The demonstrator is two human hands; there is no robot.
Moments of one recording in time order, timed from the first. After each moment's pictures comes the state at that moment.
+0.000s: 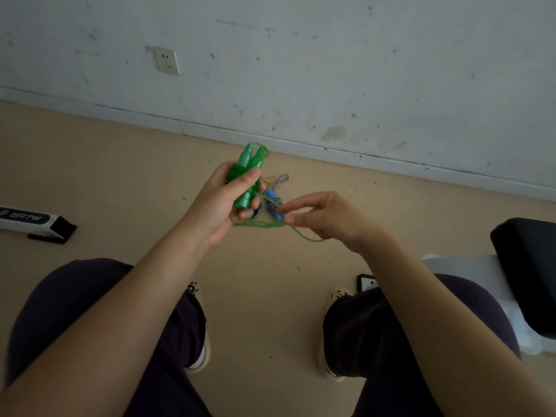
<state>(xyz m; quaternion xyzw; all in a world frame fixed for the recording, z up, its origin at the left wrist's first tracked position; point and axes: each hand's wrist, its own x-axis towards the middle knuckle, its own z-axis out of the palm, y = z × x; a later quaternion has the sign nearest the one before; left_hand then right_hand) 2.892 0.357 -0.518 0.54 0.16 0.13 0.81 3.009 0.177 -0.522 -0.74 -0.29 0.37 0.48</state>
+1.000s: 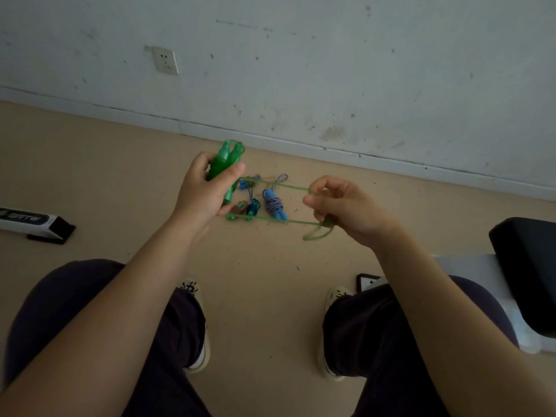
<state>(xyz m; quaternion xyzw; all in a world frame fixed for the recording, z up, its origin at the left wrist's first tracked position) 2.893 0.385 -0.528 0.69 0.26 0.24 0.63 3.027 0.164 -0.524 -0.70 -0.26 0.32 0.58</state>
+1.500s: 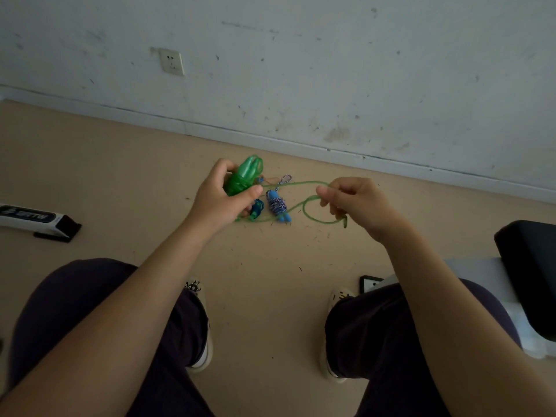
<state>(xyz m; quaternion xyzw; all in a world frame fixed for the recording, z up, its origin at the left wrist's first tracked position) 2.889 0.373 -0.535 0.77 0.22 0.20 0.56 3.035 0.156 -0.516 -0.78 -0.30 0.21 0.51</state>
